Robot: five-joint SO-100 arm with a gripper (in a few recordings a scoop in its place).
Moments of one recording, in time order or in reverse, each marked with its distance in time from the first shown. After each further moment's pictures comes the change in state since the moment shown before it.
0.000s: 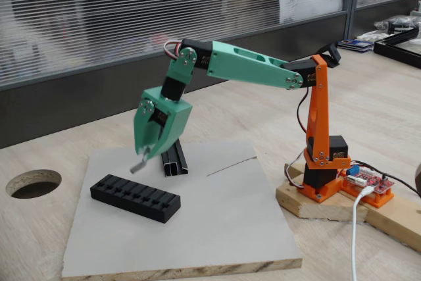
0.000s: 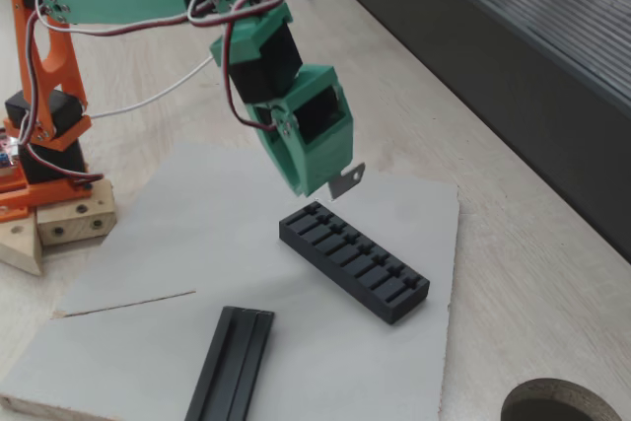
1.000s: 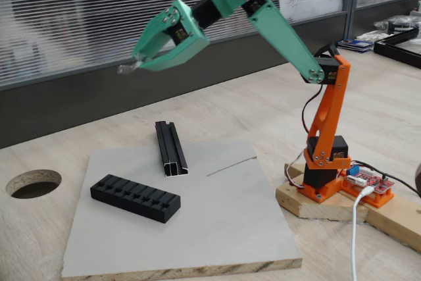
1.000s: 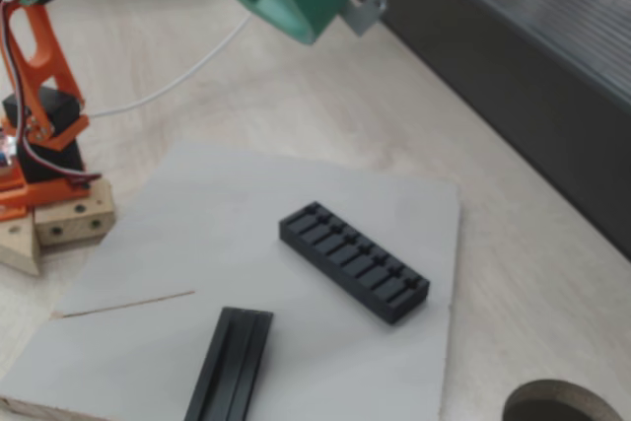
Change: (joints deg) arm 0.0 13.4 -18.2 1.1 0.0
